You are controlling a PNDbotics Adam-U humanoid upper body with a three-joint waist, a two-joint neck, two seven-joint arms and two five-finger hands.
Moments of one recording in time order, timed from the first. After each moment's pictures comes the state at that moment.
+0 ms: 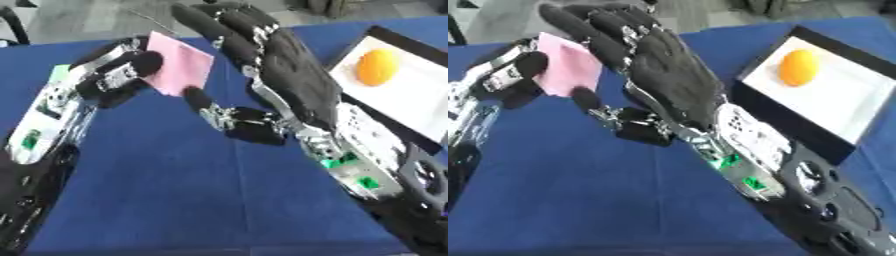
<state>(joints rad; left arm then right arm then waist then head) -0.69 0.33 -0.30 -1.54 0.42 -0.01 -0.66 -0.65 -0.37 0.60 -1.98 0.86 -0.11 -0.17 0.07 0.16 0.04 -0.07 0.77</state>
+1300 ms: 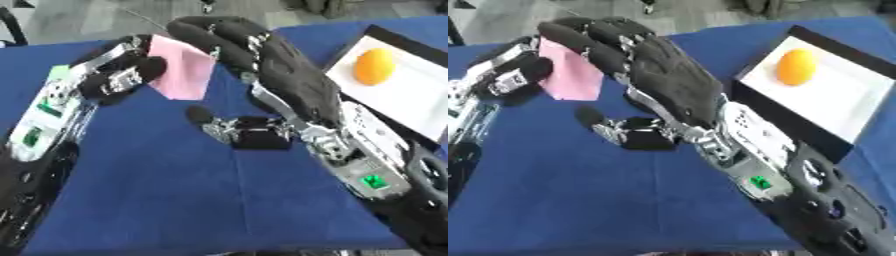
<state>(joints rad) -0.70 0.34 -0.30 -1.53 0.41 -0.03 -0.66 -0.65 -0.38 0.60 -1.98 0.78 -0.17 -0.04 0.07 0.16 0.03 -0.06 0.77</state>
